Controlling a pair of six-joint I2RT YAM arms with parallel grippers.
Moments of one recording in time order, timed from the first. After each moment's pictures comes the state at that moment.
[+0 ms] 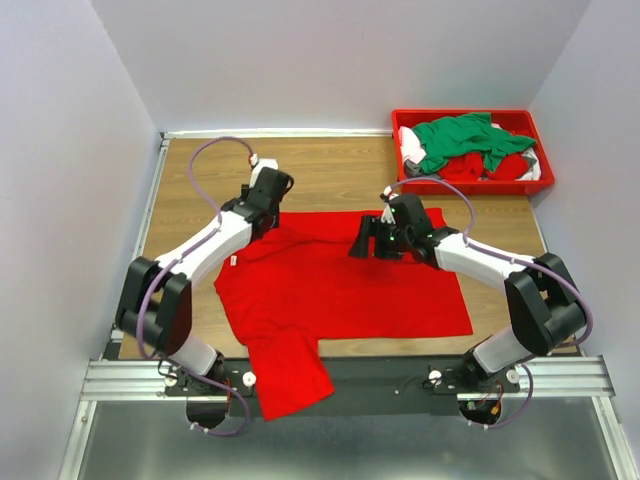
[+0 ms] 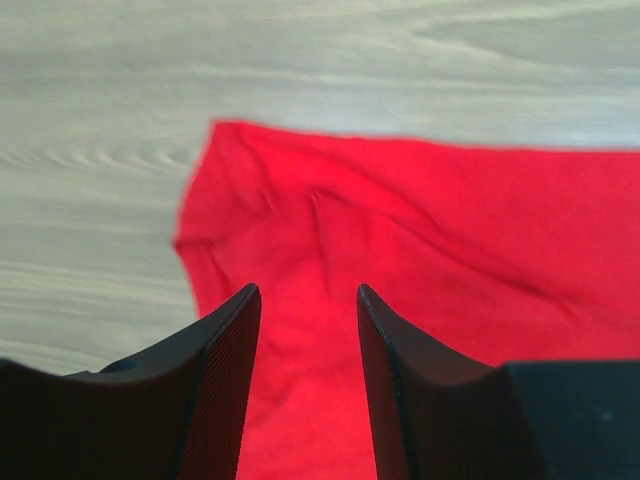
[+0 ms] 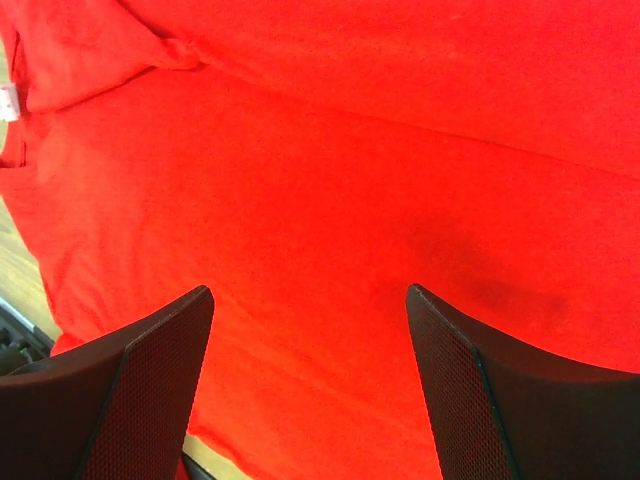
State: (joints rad) left arm -0.46 1.57 1.15 -0.46 -0.51 -0.29; right arm 0.54 1.53 0.85 -0.11 -0.23 0.53
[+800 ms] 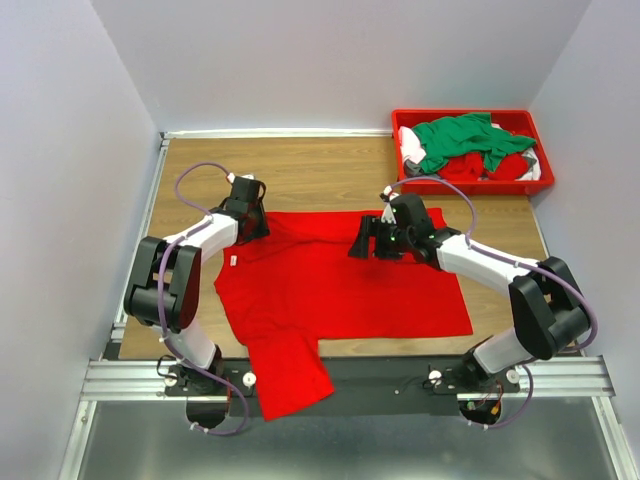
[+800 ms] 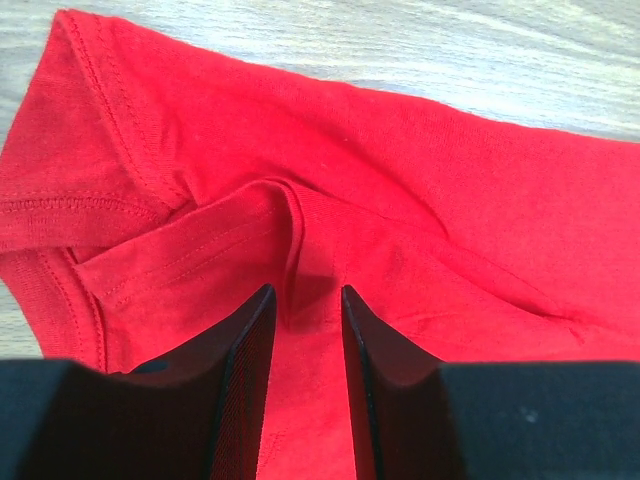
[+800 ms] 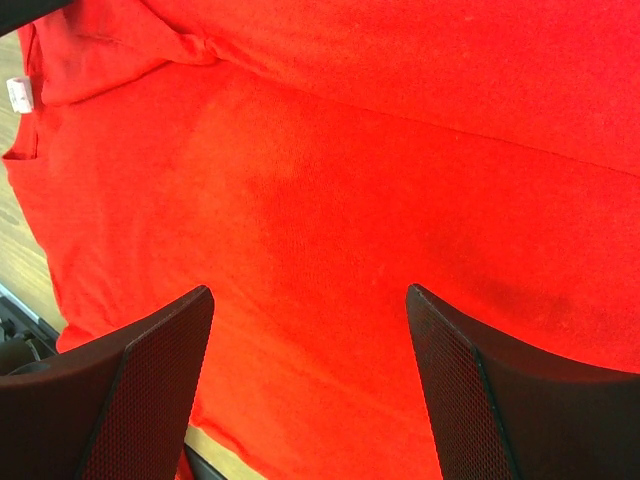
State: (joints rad) left arm -0.25 1.67 0.97 -0.23 -0.09 -0.44; right arm 0.54 1.50 0.85 -0.11 -0.24 0.52
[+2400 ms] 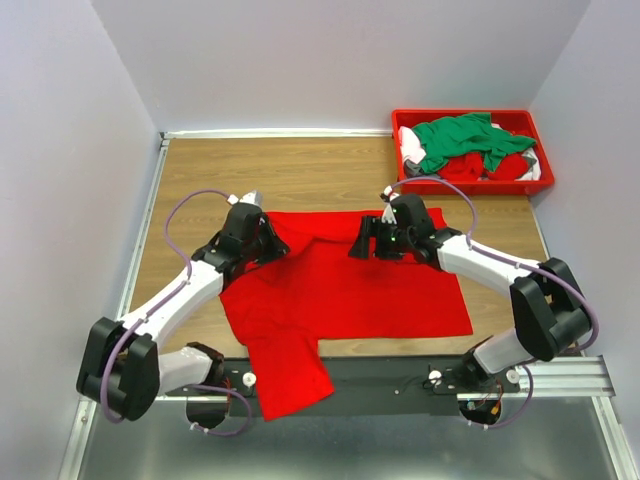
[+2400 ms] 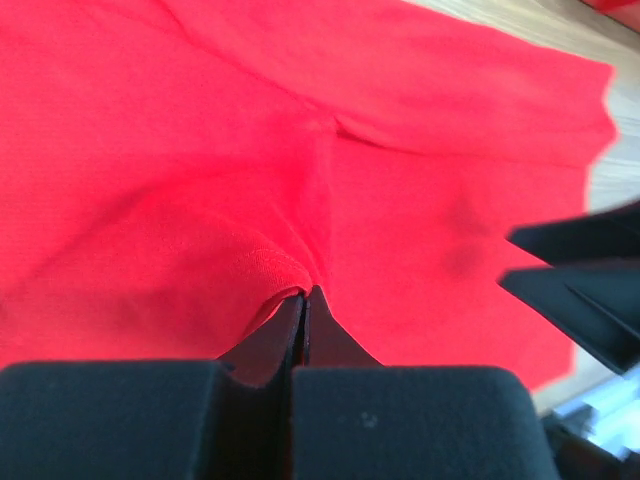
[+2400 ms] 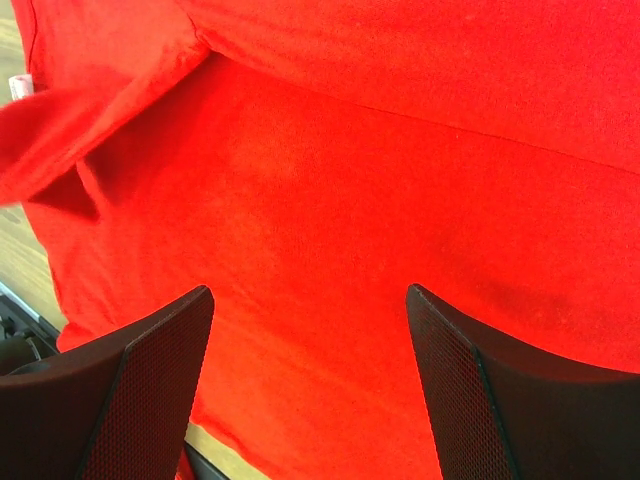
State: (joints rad) left arm -0.42 1.19 0.72 -0.22 0.09 -0.73; right arm 0.54 1.50 0.85 -0.12 -0.24 0.52
